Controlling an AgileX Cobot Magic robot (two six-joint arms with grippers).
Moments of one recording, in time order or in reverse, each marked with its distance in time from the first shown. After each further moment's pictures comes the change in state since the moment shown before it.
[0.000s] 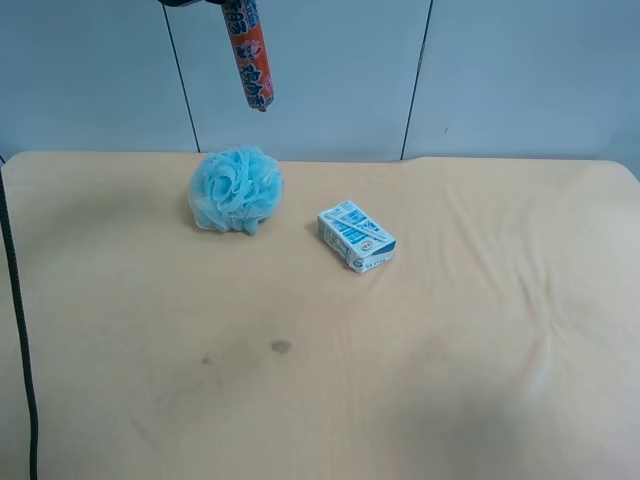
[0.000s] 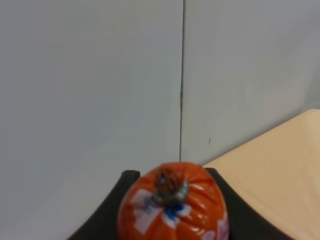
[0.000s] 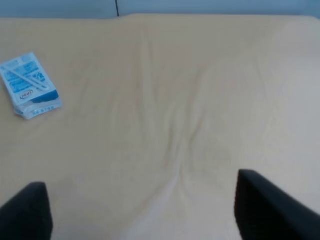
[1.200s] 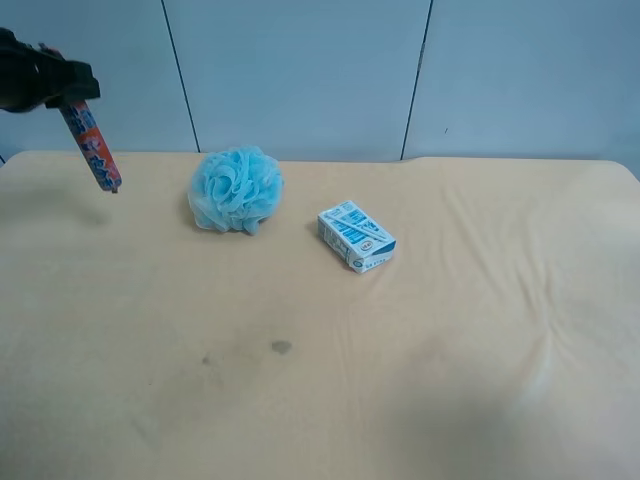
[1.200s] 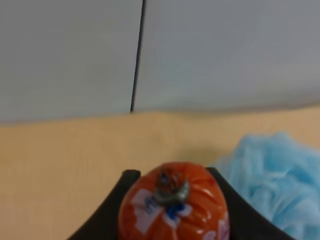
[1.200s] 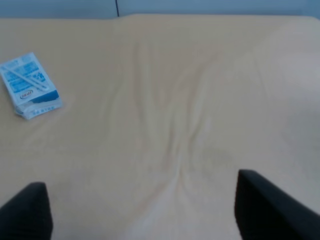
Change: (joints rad) left arm 0.729 0.171 0.157 -0.001 0.418 0.004; right arm 0.000 0.000 0.000 0.000 0.000 0.000
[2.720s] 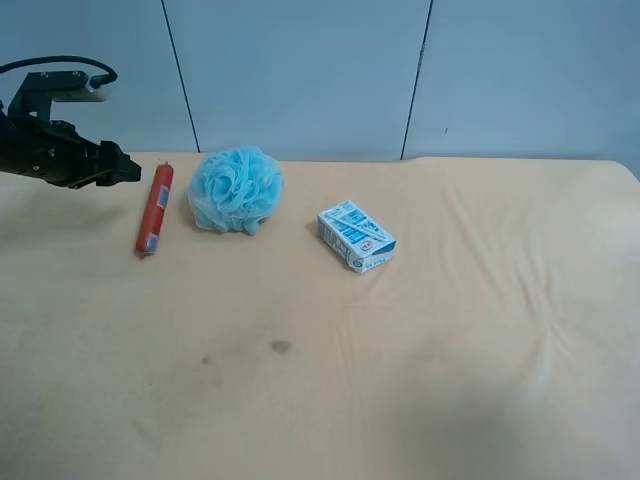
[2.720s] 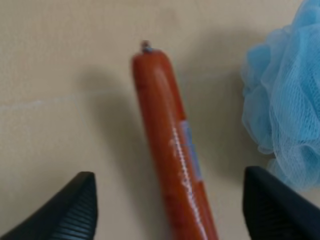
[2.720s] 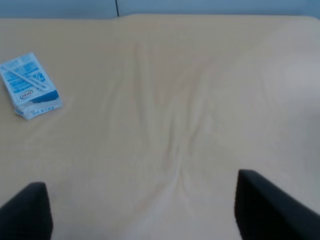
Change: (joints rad) left arm 0.000 0.214 0.000 0.076 -0.006 0.048; right arm 0.000 0.000 0.000 0.000 0.000 0.000
